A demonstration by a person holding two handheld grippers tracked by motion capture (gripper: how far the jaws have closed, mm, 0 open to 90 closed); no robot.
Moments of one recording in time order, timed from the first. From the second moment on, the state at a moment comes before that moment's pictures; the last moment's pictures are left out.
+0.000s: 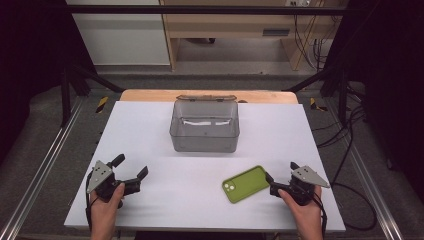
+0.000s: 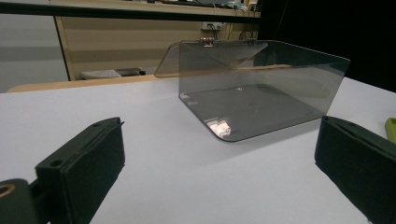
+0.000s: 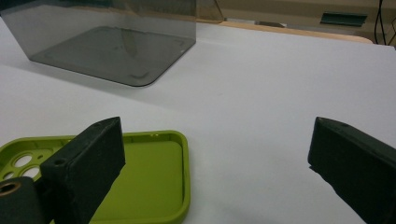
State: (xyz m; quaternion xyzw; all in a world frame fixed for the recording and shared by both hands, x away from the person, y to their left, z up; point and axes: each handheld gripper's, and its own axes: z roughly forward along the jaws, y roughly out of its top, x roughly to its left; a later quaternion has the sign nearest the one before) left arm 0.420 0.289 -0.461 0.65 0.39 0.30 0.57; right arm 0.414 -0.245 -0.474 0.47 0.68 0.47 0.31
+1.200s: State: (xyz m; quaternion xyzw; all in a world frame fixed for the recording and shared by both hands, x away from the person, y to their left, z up) left arm 0.420 0.277 -0.463 0.67 0.38 0.30 0.56; right arm 0.426 -0.244 -0.479 0.50 0.73 0.39 0.26
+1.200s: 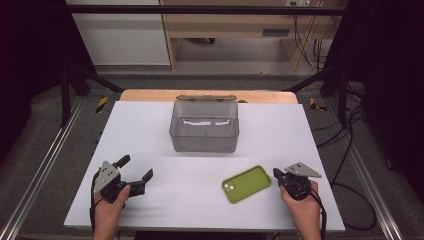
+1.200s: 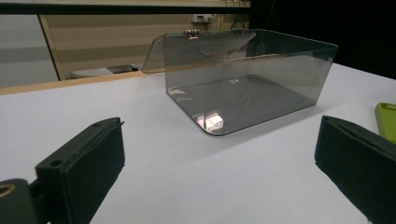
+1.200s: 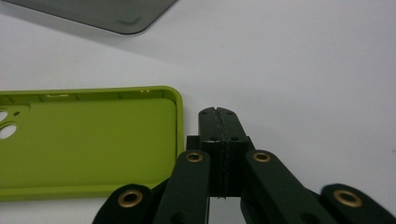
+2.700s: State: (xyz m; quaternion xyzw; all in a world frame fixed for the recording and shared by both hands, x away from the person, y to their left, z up) left arm 0.411 0.256 -0.459 0.71 0.38 0.25 0.54; right arm 0.415 -0.140 -0.485 0.45 0.79 0.38 0.14
